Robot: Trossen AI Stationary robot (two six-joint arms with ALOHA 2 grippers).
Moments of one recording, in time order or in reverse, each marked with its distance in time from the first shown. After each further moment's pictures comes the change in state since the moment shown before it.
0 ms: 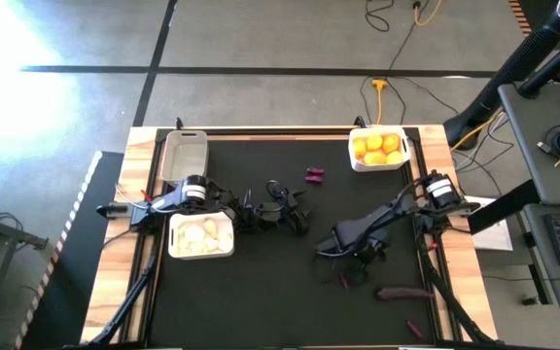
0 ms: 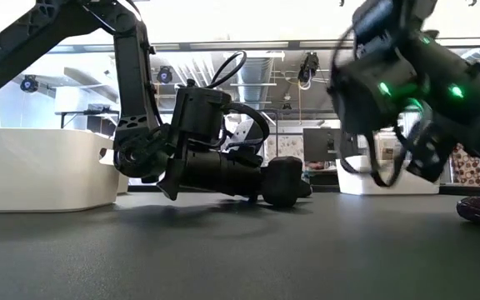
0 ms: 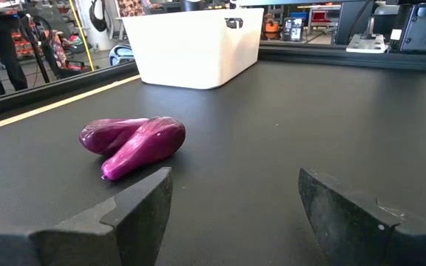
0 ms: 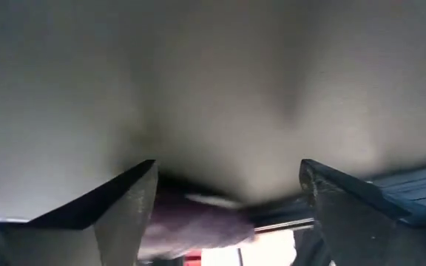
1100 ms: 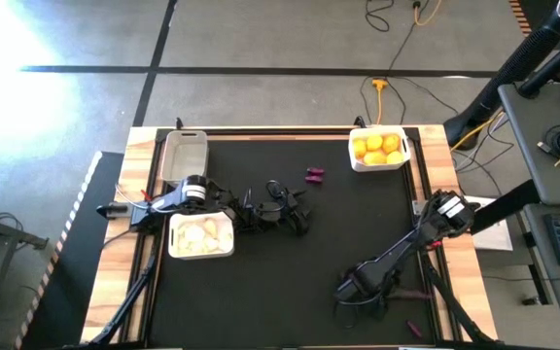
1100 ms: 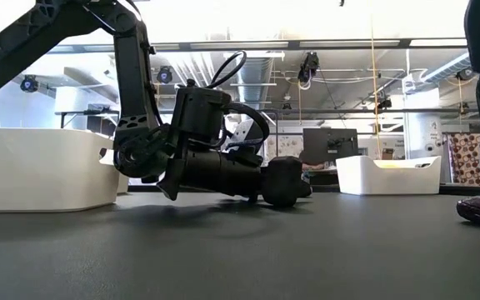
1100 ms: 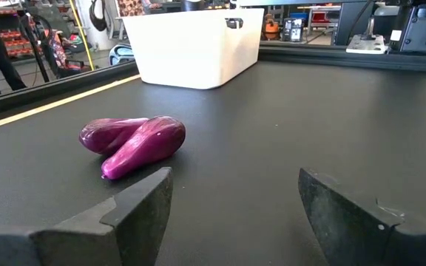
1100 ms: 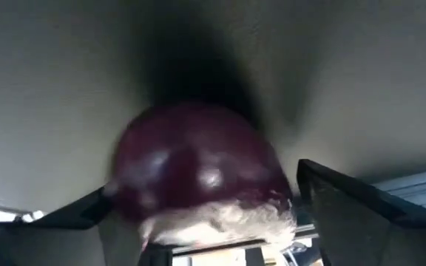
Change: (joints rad) left arm 0.000 0.000 0.000 0.000 0.000 -0.008; right arm 0.351 0.005 0.033 0.092 -0.017 0.191
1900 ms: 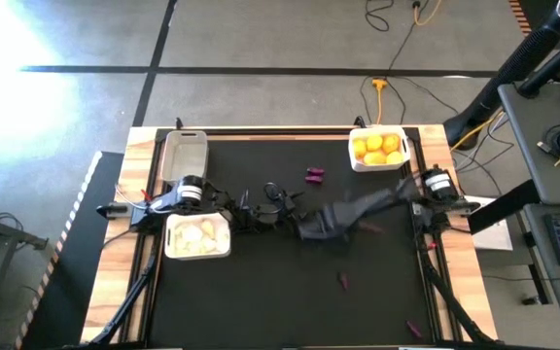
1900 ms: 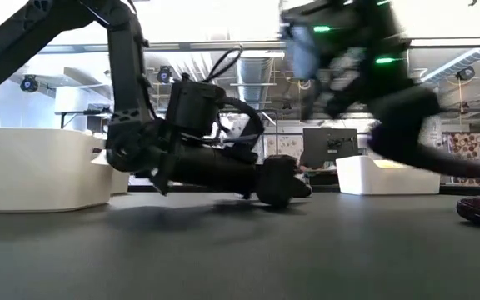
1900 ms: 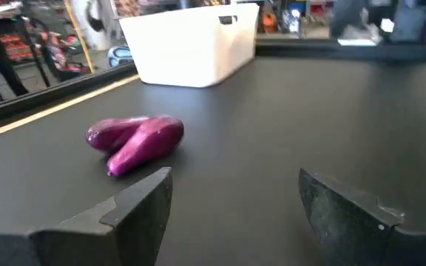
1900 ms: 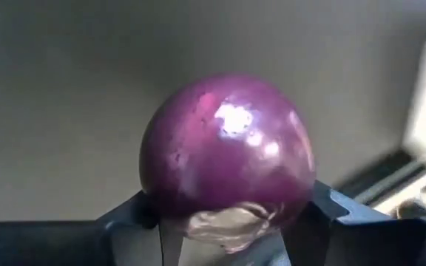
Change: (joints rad) left arm -0.029 -0.064 -0.042 -0.005 -0.010 0.030; right arm -0.440 -0.013 0.263 -0.337 0.739 -0.431
